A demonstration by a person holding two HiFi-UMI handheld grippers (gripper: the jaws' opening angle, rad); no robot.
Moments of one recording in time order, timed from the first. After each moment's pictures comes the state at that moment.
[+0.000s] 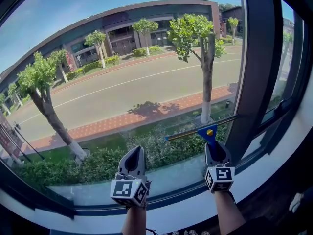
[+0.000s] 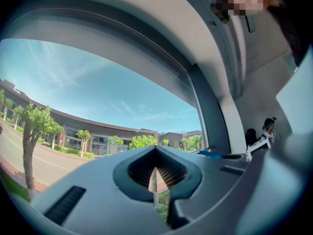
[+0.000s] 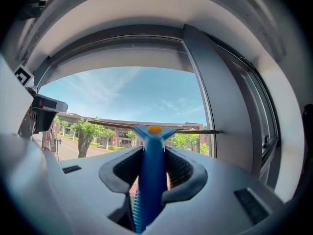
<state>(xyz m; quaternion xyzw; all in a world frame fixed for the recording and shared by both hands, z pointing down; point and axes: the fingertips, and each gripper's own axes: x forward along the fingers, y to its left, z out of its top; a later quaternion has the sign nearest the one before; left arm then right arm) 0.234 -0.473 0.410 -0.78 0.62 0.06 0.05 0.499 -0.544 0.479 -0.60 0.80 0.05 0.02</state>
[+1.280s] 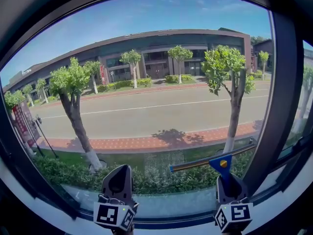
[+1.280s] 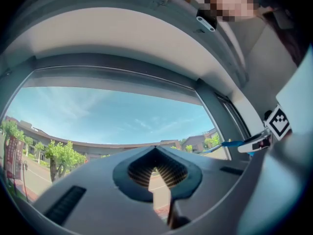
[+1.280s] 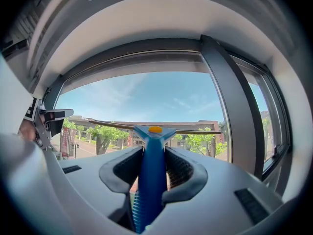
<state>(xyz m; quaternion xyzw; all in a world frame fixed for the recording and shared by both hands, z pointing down) 0.144 -0.347 0.301 -0.68 0.71 0.04 0.18 0.438 -0.441 0.377 -0.53 0.85 0.03 0.03</state>
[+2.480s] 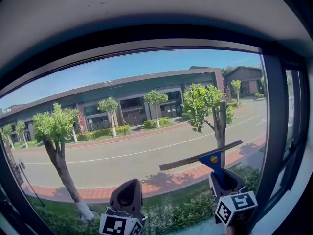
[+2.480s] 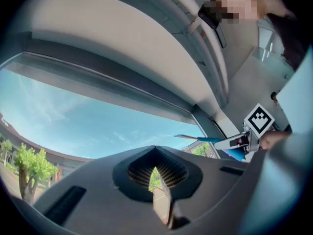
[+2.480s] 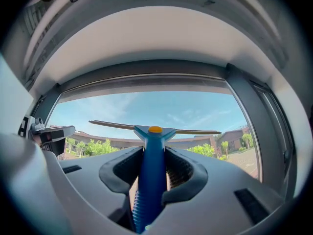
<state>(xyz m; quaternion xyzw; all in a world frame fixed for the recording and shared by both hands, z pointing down) -0.043 -0.297 0.162 -0.76 0.59 0.09 0.25 0.191 -0.364 0.212 -0.55 0.82 0.08 0.13</state>
